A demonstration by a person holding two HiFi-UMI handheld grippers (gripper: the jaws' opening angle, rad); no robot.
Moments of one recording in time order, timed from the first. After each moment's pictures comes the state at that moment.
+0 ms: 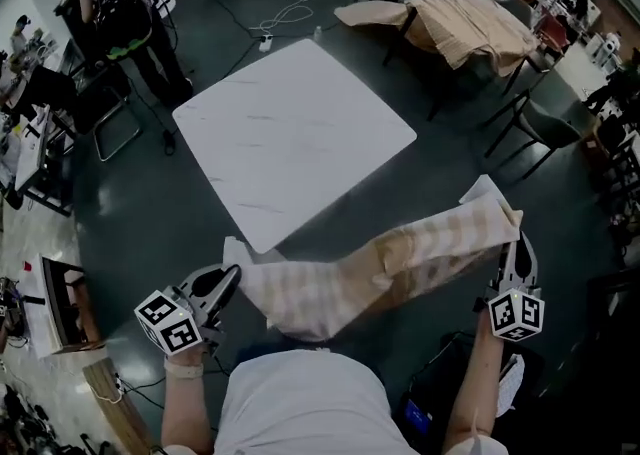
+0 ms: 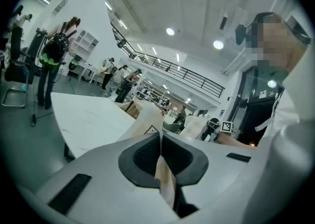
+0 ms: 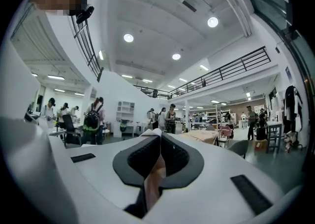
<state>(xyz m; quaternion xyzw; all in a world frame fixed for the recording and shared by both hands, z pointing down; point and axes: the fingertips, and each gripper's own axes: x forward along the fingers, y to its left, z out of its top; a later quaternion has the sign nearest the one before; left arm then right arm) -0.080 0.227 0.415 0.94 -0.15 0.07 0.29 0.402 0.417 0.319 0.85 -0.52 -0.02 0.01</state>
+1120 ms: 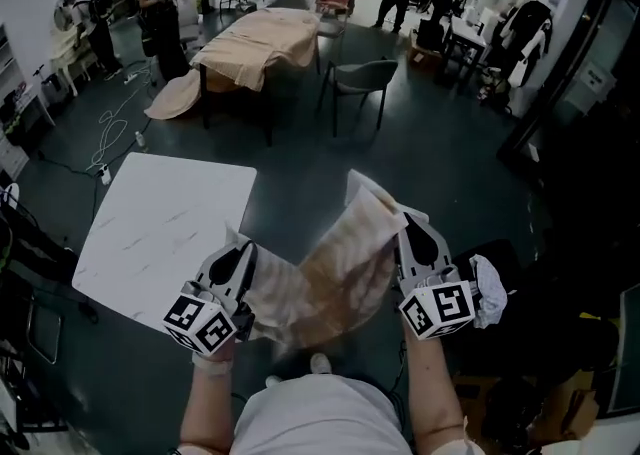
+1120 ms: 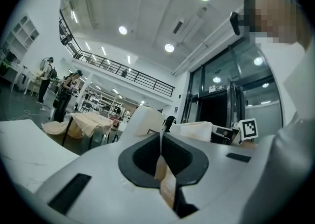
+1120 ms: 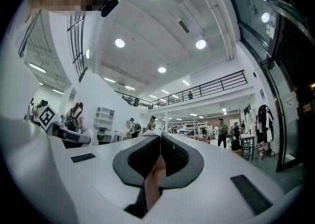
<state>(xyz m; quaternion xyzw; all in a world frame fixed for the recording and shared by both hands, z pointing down) 0.179 0.267 0.293 0.98 0.12 -0.02 0.16 0.294 0.487 0.230 0.91 -0.40 -0.08 0.00</state>
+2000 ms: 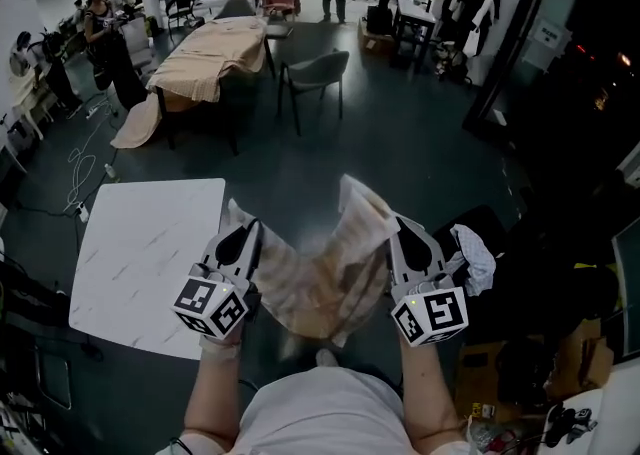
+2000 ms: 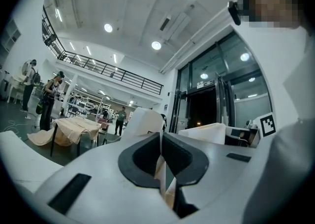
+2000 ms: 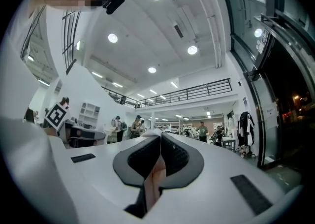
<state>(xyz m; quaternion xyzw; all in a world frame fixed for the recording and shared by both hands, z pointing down) 0.228 0.327 0.257 0.98 0.19 -0.02 0.11 0.256 0.550 0.218 0.94 -0.32 -0.09 0.01</state>
